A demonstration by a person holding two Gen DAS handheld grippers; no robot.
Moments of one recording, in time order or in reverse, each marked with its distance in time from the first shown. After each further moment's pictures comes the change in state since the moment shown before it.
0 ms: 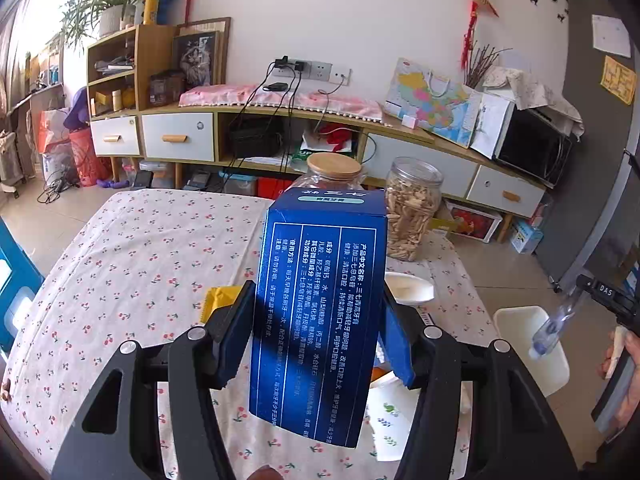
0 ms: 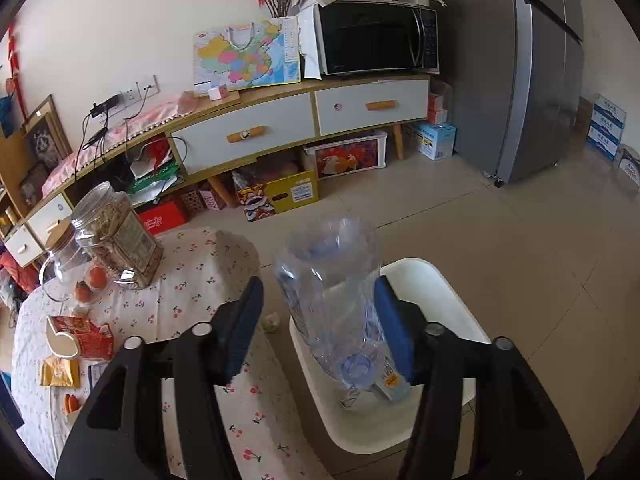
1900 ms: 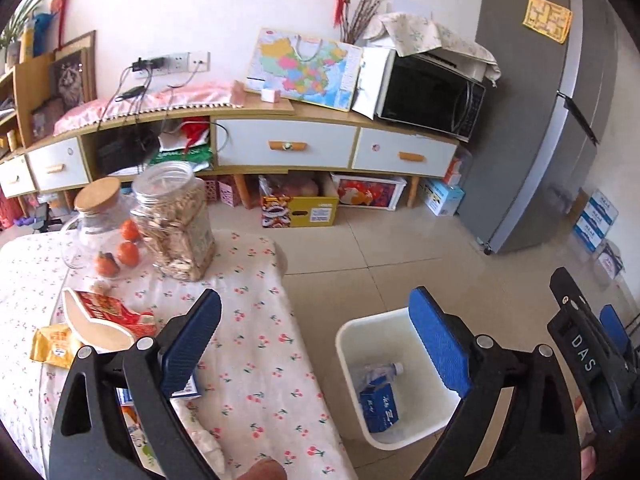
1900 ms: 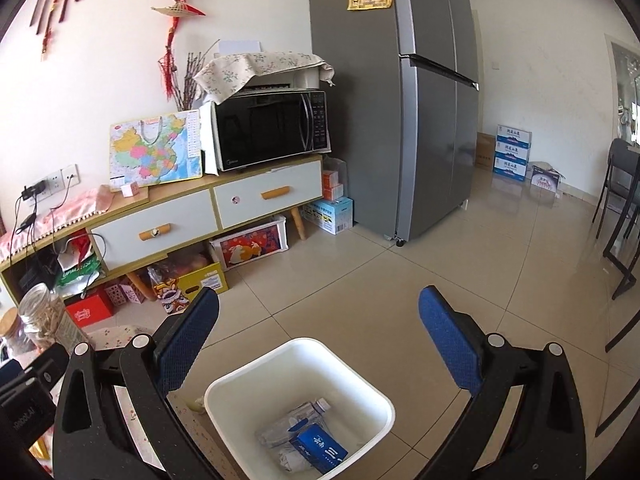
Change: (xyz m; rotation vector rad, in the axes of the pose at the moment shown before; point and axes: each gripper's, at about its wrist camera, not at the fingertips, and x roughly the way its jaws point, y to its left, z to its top) left arm 0.054 -0.258 0.034 0.160 0.086 -0.199; right arm -0.067 -0.043 0.017 0.077 -0.279 -0.244
